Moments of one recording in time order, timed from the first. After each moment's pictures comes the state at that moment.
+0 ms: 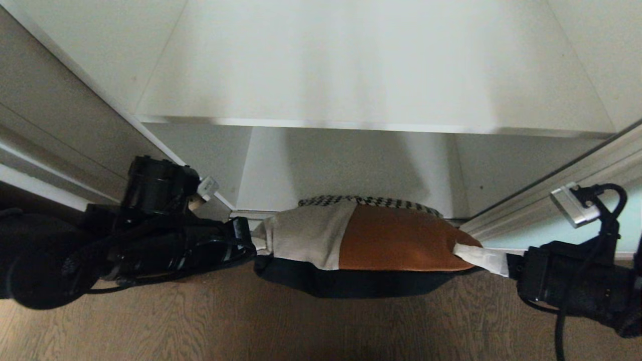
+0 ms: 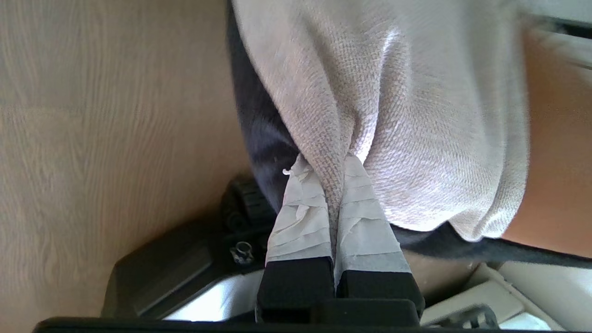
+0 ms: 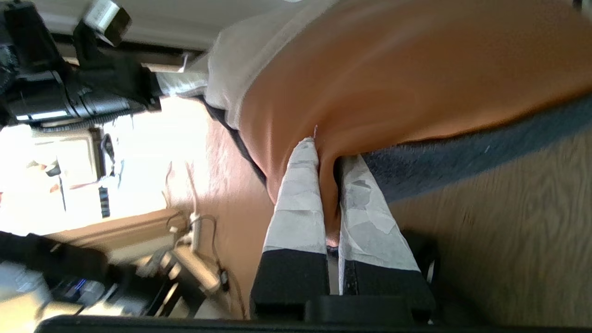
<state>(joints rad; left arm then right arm) -0.38 1.60 -0.86 -0.17 -0.21 -0.59 0.39 1.32 -0.45 -0.68 0.39 0.55</state>
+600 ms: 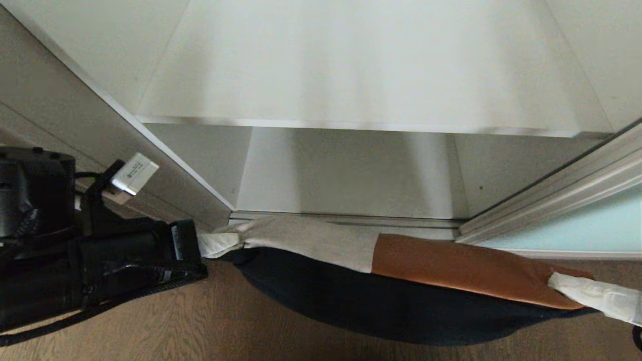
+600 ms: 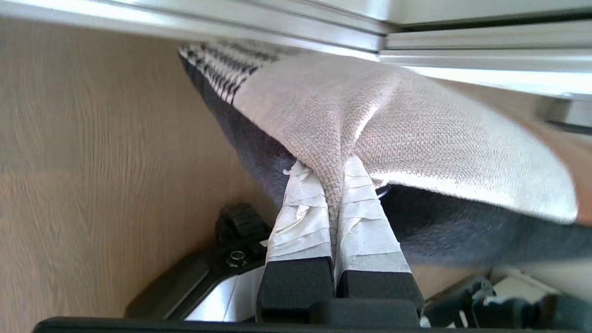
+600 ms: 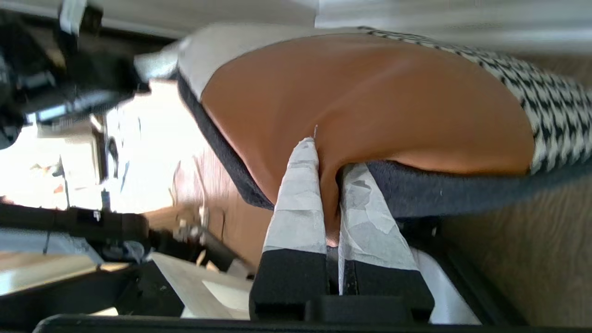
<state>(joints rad) -0.40 1.27 -0.72 -0.20 -0.21 -0.49 0.36 0.87 -0.55 -0.16 0.38 0.55</state>
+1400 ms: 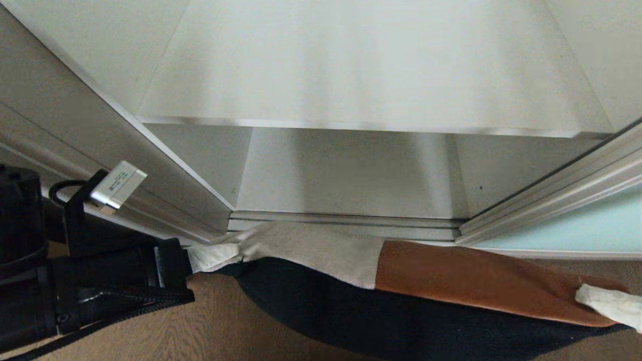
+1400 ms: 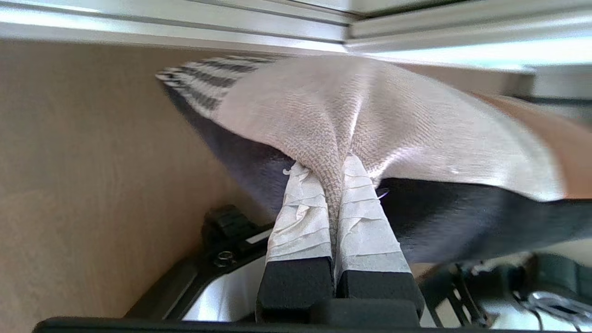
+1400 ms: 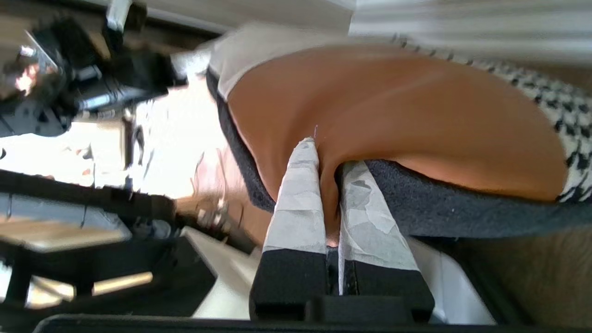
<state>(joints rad) -0.43 1.21 -0.63 -0.29 -0.30 -0.45 0.41 0.79 -0.54 -0.15 0.42 0.56</state>
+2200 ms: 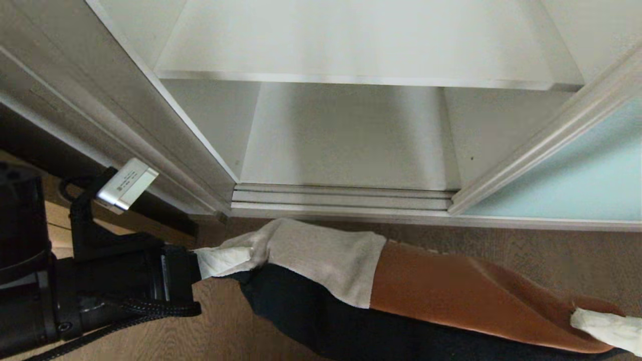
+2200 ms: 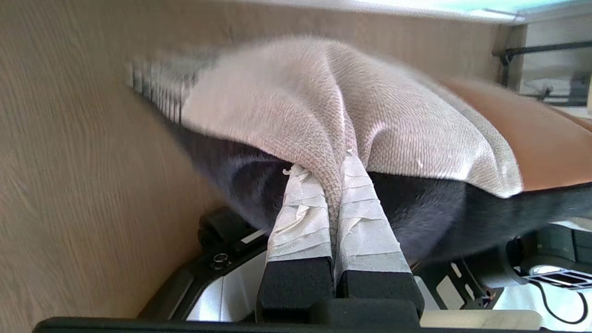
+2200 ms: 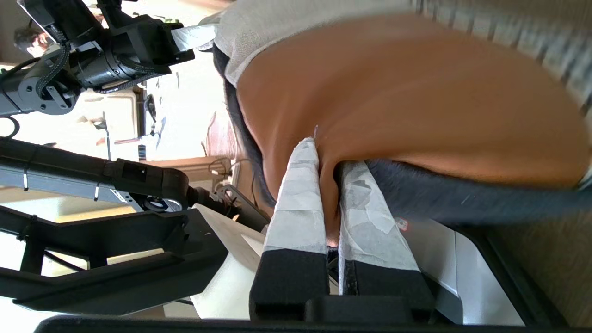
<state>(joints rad) -0.50 1.20 -0.64 -0.29 -0.30 -0.40 0.47 0.79 -0.54 -0.11 0.42 0.58</state>
